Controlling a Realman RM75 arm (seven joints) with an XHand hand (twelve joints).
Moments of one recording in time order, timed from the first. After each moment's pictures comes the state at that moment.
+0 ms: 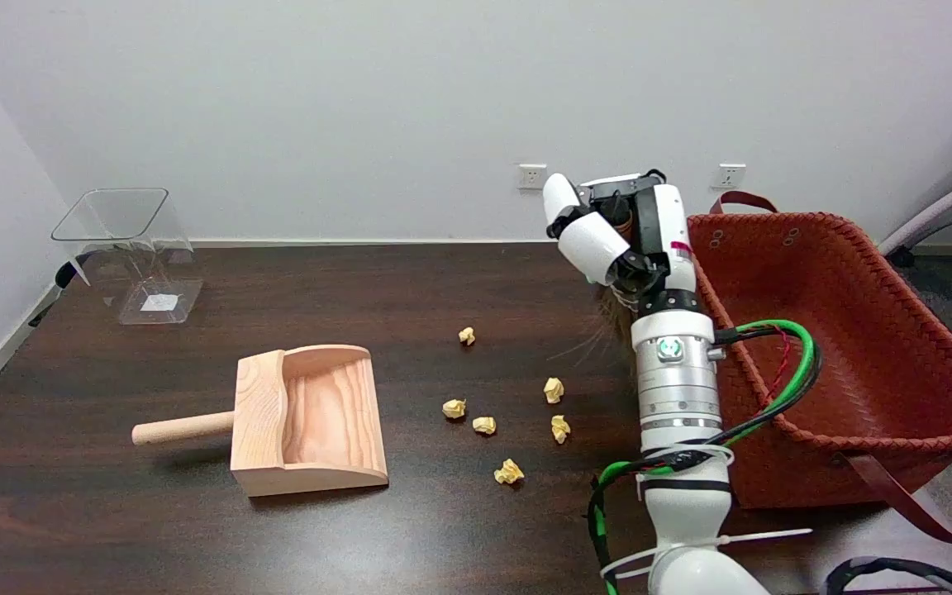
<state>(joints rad) -0.14 -1.34 -2.14 1.86 1.25 1.05 -0.05</state>
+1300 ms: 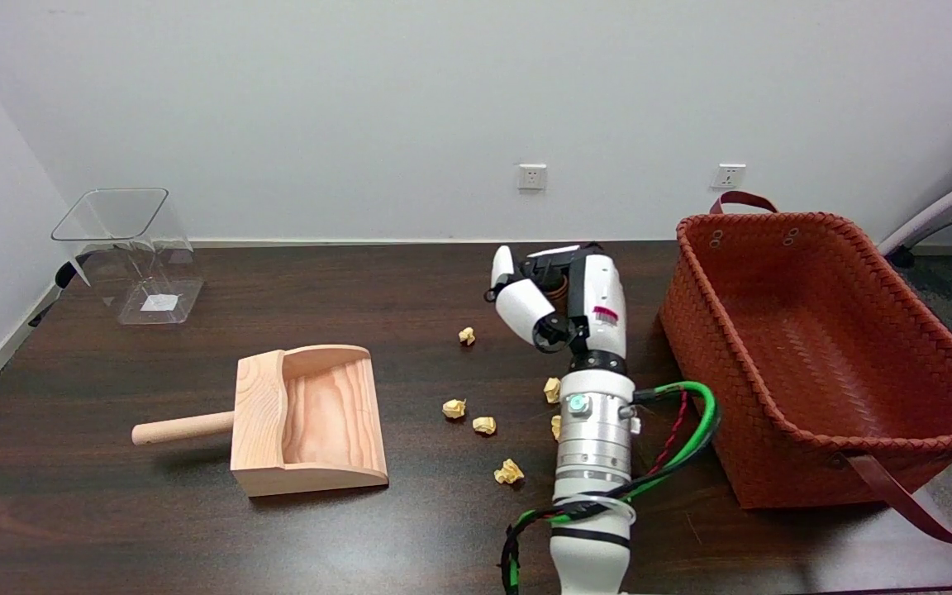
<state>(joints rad) -0.10 -1.61 -2.21 1.54 1.15 1.21 -0.16</state>
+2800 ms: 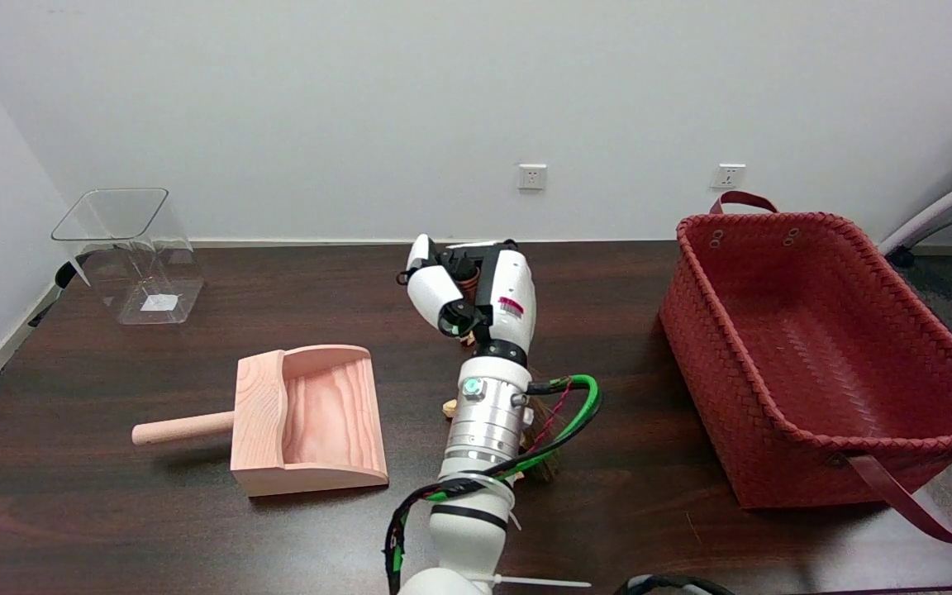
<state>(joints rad) 0.12 -1.88 -2.24 1.18 1.17 1.32 -0.07</state>
